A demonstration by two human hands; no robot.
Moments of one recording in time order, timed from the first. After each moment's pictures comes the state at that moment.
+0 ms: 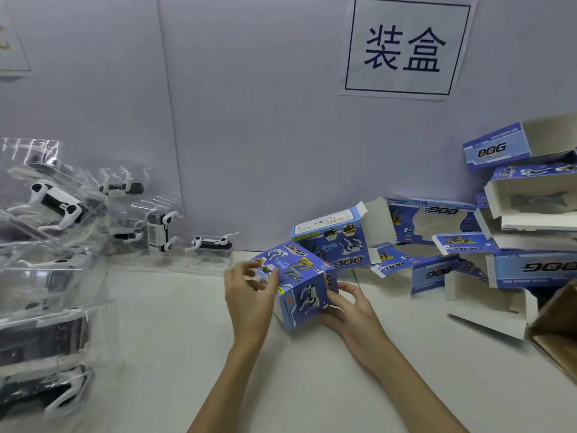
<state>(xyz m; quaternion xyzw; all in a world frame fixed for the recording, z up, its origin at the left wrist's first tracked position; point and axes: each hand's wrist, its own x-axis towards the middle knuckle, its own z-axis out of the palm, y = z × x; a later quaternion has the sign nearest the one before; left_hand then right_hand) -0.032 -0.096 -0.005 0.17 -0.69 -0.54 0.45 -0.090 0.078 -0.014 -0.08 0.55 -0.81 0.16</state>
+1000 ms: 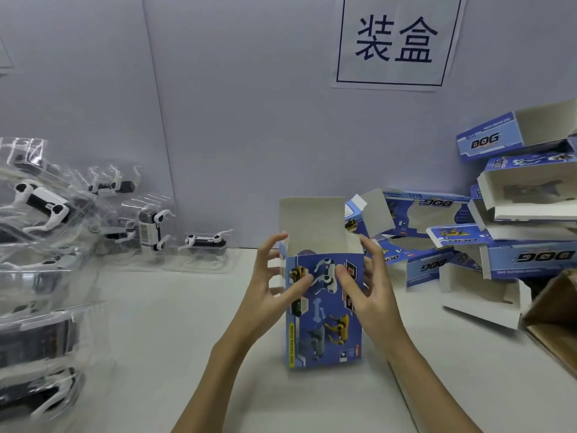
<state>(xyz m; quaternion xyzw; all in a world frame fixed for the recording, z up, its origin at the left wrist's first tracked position) -0.014 -0.081 0.018 -0.09 -0.75 -0.61 0.24 -0.070 0.110 0.019 -0.30 0.66 -0.68 -0.14</state>
